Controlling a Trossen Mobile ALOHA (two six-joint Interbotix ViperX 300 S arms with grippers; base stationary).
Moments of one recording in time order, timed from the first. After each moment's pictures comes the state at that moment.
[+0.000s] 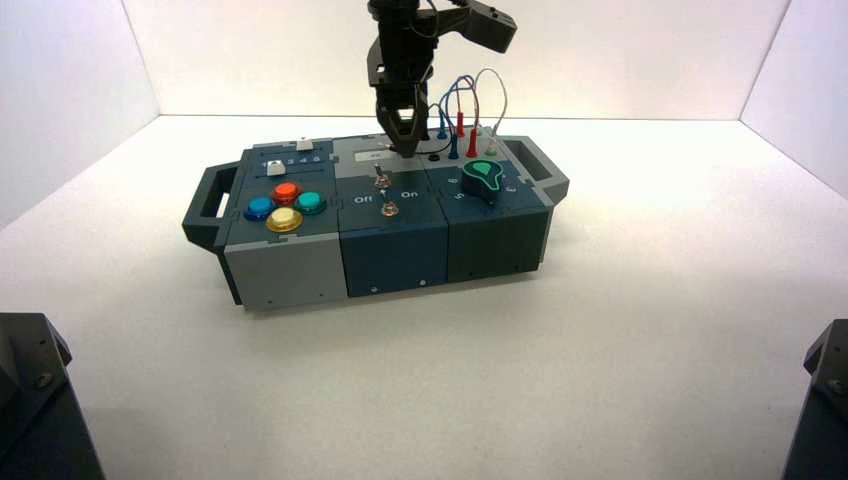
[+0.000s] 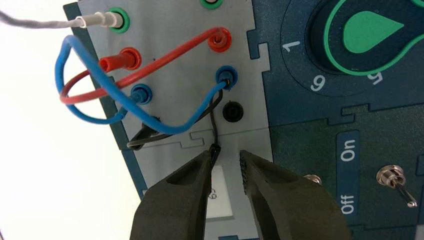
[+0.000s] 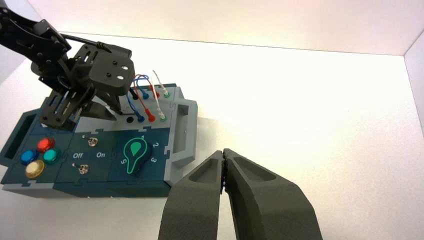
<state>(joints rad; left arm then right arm) -0.66 0.38 0.23 0.00 0.86 0.93 0.24 -1.17 1.14 0.03 0.62 0.09</state>
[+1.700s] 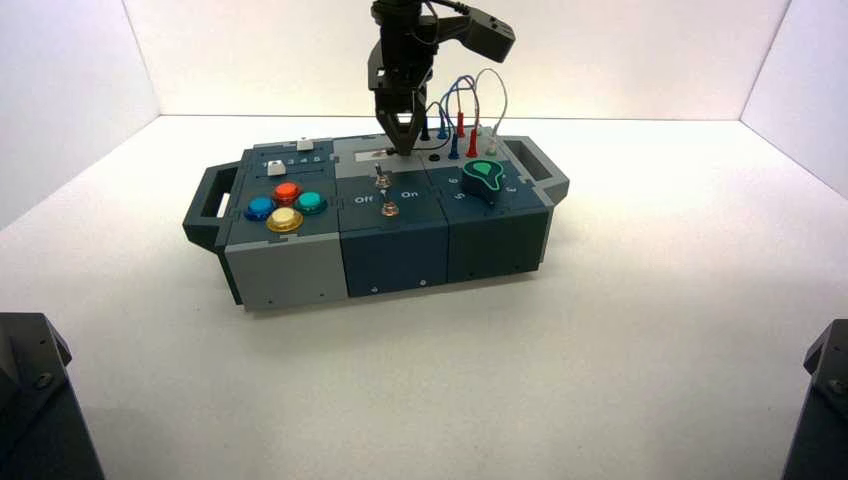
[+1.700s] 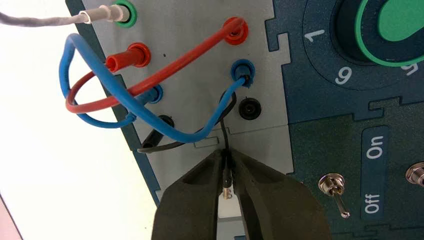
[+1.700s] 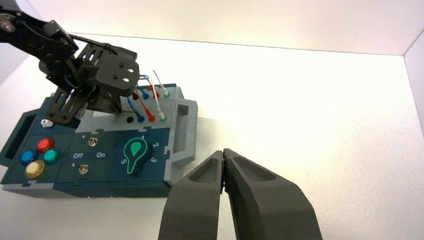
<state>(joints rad) -0.65 0.41 0.19 0.05 0.88 0.93 0.24 -1.17 1.14 0.03 0.62 0.09</state>
